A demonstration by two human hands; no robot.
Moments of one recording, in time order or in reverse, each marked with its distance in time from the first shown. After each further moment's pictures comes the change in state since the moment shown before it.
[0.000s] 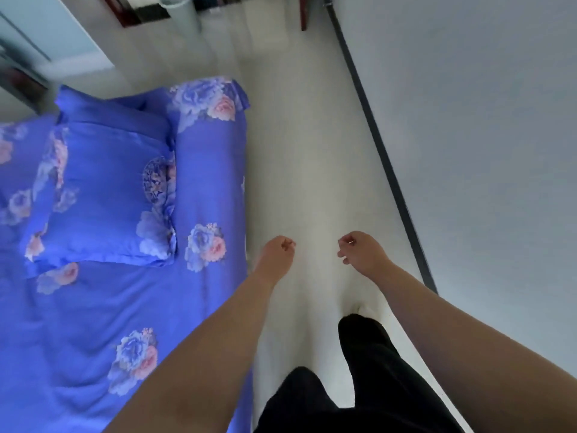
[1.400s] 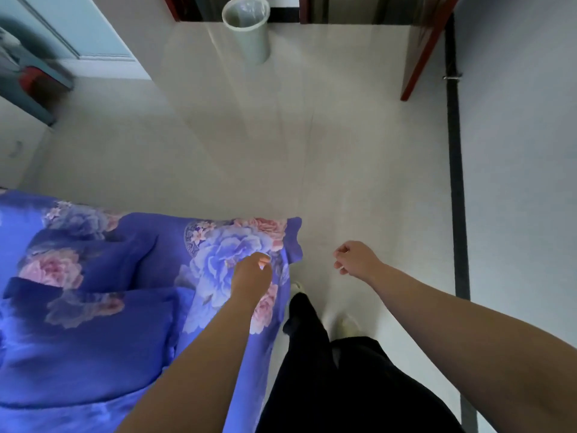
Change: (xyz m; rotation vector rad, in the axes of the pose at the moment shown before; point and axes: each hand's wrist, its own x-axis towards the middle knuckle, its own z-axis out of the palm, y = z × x) left_hand 0.843 0.177 -0.403 0.000 0.145 -0.382; right_hand 0.834 -0.642 -0.005 -0.346 -0.323 0.022
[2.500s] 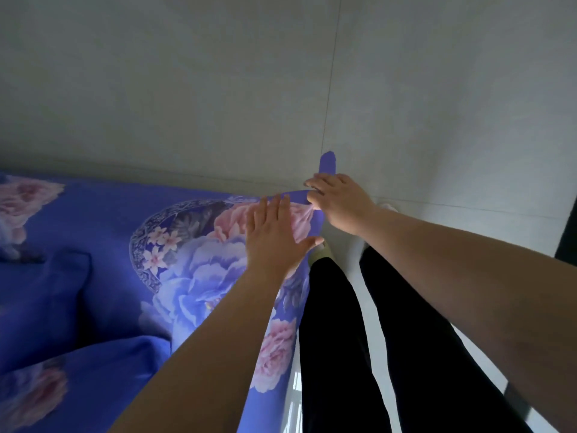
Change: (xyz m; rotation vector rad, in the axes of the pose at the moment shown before) left_hand 0.325 -0.007 0.115 0.543 -0.155 0.183; right_hand 0.415 0.002 0.106 -1.008 -0.023 -0.925
